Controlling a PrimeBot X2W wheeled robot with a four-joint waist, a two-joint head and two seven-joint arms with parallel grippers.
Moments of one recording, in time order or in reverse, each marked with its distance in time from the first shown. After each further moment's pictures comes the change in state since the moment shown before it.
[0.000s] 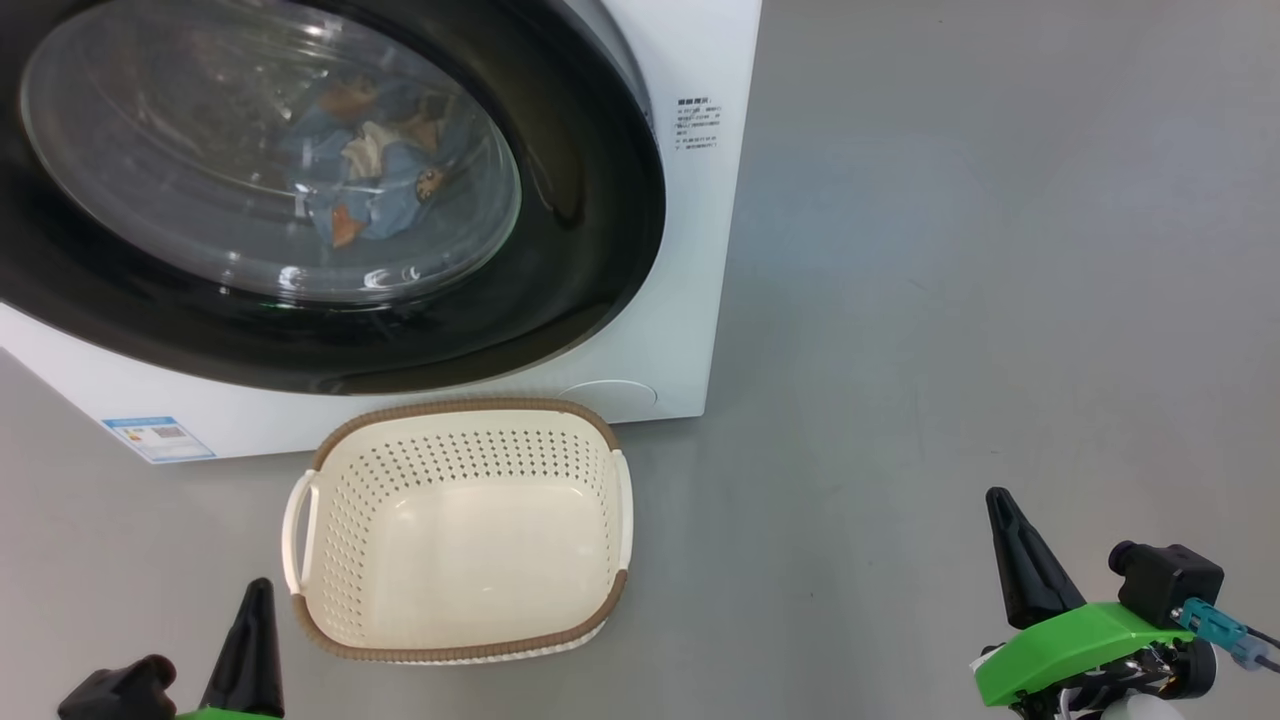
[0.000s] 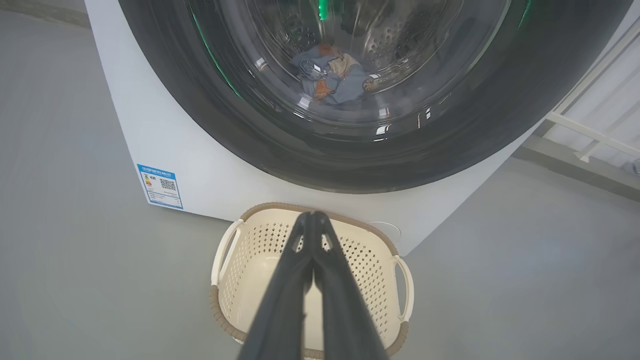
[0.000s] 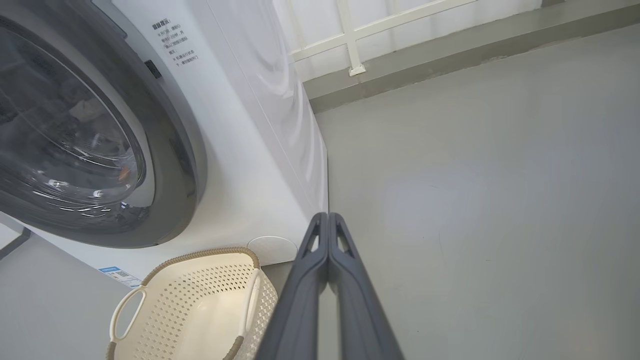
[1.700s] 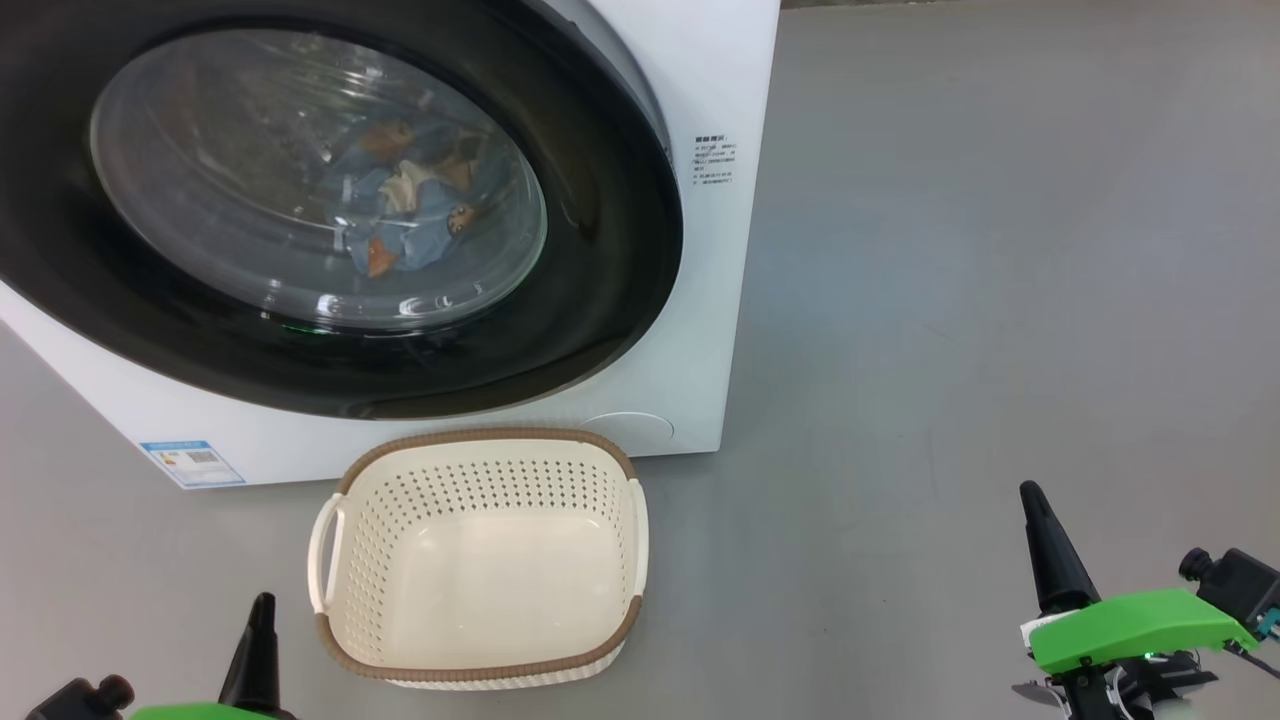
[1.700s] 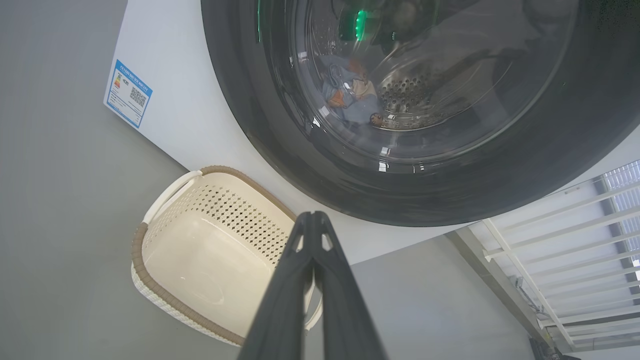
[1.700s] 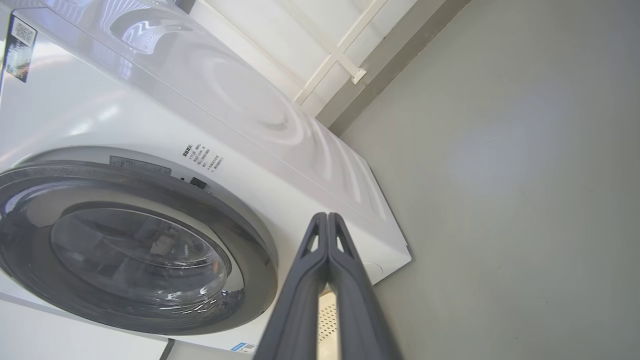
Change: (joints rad) left arm -0.006 -0.013 0.015 0.001 -0.513 0.001 0.137; right arm 0.002 0.001 -0.031 -0.038 0.547 -0.001 0.140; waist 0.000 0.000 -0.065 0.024
